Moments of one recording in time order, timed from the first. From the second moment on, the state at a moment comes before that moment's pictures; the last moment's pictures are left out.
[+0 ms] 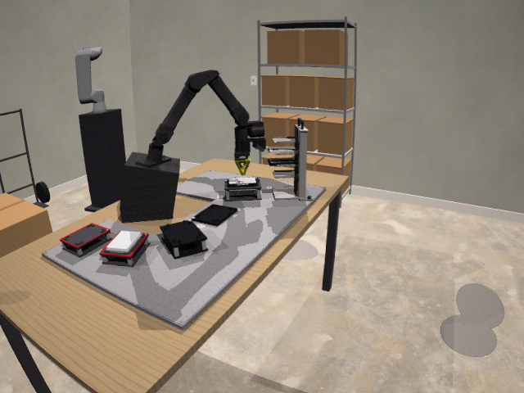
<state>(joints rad) 0.60 1.93 1.23 -0.61 0.03 0.24</state>
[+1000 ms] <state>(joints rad) 0.61 1.79 1.33 -0.85 0.03 0.25</state>
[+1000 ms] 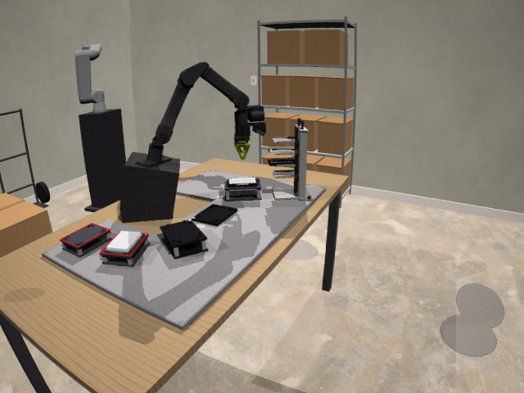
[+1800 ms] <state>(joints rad) 0.61 1.71 1.44 -1.04 0.03 0.25</state>
